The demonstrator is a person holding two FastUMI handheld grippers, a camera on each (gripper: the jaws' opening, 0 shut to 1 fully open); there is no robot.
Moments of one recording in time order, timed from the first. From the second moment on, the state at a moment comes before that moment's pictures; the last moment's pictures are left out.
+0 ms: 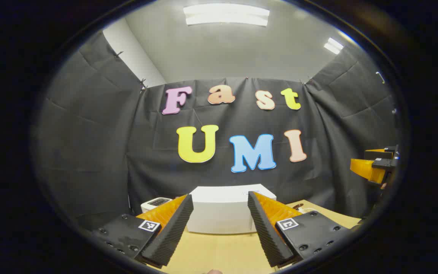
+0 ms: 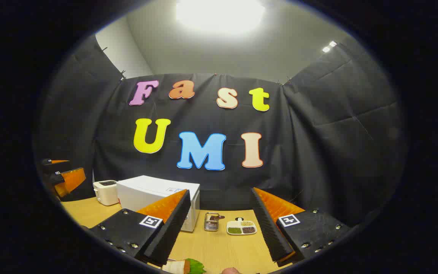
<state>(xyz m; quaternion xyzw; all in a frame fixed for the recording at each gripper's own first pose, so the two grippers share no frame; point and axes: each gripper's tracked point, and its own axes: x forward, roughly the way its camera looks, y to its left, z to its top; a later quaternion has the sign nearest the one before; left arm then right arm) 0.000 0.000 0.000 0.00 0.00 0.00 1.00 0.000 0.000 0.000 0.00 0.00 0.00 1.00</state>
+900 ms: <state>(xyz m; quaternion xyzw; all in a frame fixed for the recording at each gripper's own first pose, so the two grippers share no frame) -0.010 -0.018 0.012 0.01 -0.01 0.01 1.00 0.002 -0.003 -0.002 0.01 -0.01 0.03 1.00</state>
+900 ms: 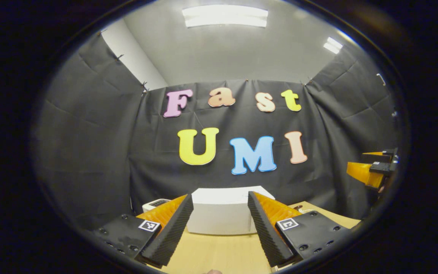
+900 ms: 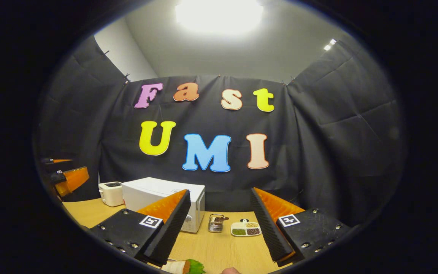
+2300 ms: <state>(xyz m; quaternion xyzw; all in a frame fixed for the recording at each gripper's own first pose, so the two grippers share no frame) 0.172 -0.076 -0.077 -0.02 0.02 -0.07 1.00 0.032 -0.011 -0.024 -0.01 0.02 -0.04 1.00</state>
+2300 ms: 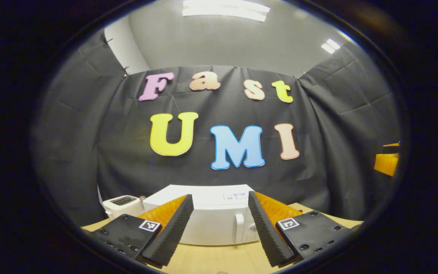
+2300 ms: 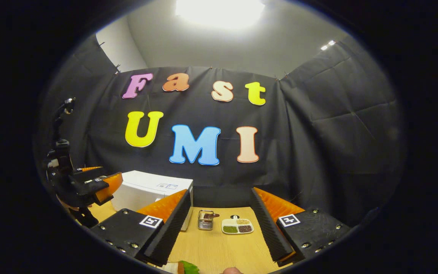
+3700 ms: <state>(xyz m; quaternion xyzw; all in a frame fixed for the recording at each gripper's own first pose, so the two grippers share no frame) 0.301 -0.171 -0.274 0.03 0.15 -0.15 0.98 0.006 -0.061 -0.036 -0.04 0.07 -0.21 0.97</state>
